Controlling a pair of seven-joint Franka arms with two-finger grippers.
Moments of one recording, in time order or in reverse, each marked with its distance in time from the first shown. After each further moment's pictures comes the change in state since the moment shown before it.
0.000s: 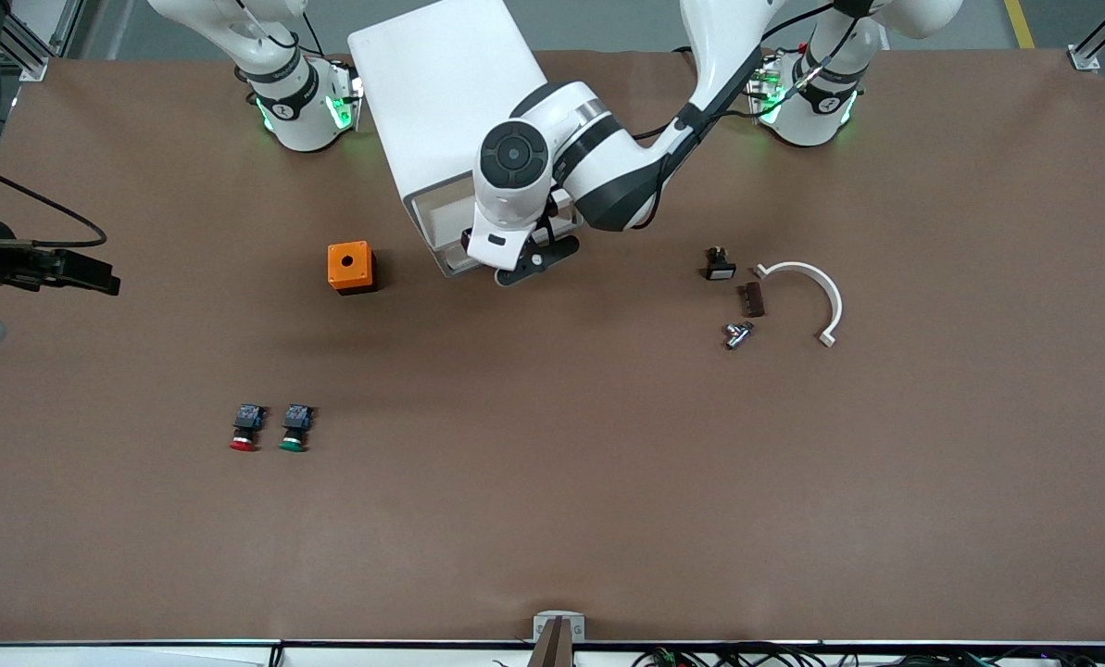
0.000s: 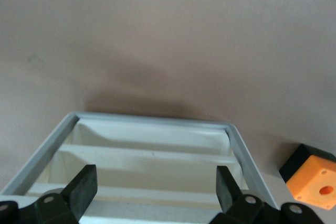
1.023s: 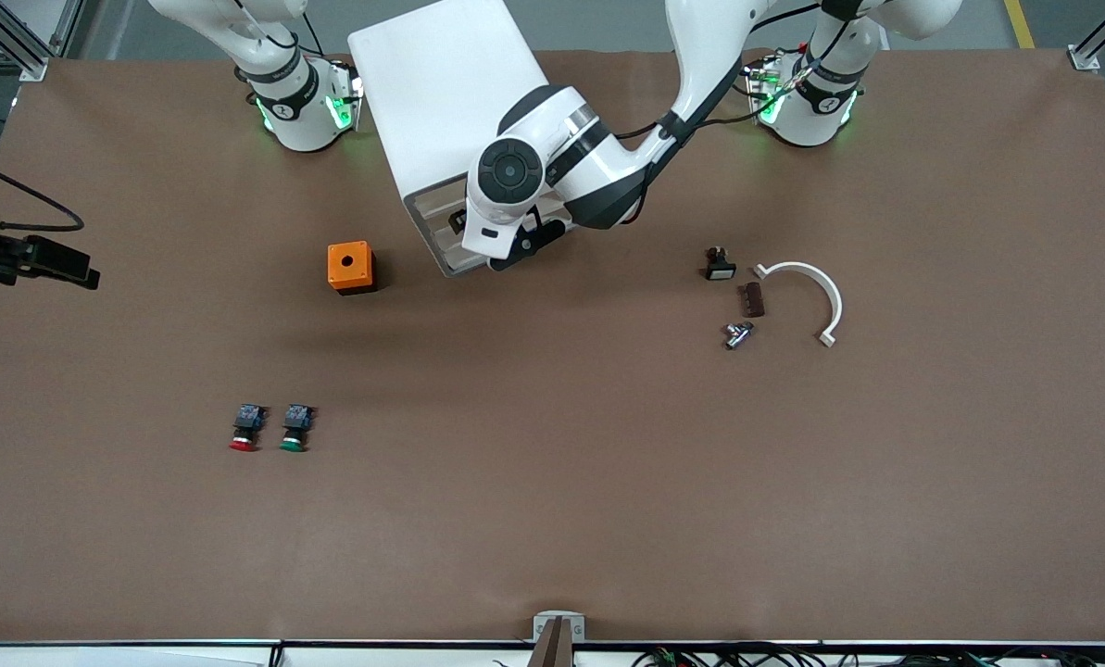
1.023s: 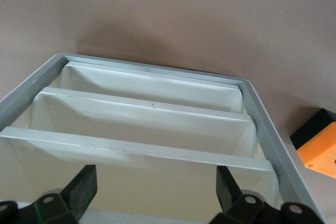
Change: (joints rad) left arm -0.026 0.020 -0.002 -0.024 -0.155 0.000 -0.023; right arm -0.004 -0.017 0.011 0.052 0.003 -0.036 0.001
